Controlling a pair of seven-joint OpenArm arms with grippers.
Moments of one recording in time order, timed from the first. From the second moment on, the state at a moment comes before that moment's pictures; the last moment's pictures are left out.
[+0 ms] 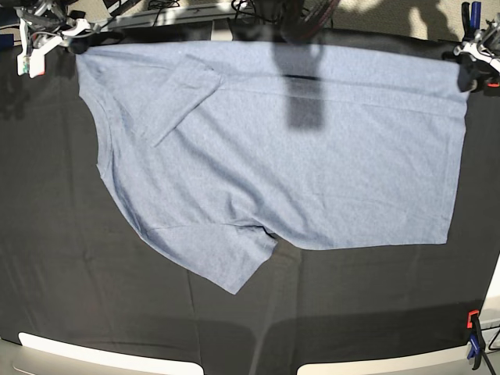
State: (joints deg) left arm 34.7 -23.0 -33.4 81.2 -40.3 -38.2 21.6; right arm -36.4 3.9 50.8 110.9 35.4 34.6 -63.3
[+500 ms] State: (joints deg) left arm 34.4 -24.3 -40.3 86.3 -40.5 -38.8 22.6; right arm -34.3 7.9 50.9 110.9 45.7 35.9 -63.0
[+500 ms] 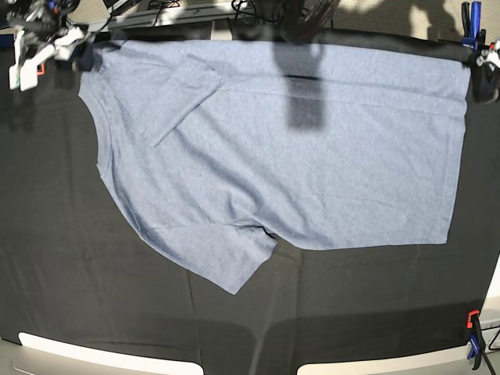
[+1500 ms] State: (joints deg) left arm -18.5 -25.1 -21.4 44.6 -21.3 -33.5 12.4; right arm -8.4 9.4 25.6 110.9 25.6 34.6 -59.1
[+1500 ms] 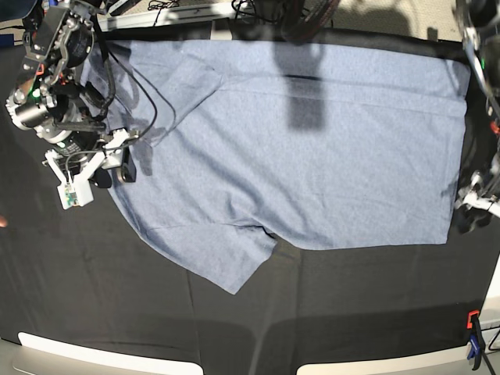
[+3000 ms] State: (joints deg) left arm -35.2 -24.7 -12.1 11.0 -14.0 -39.5 4.5; right arm -8.4 9.4 25.7 110.9 27.9 34.5 -56.5
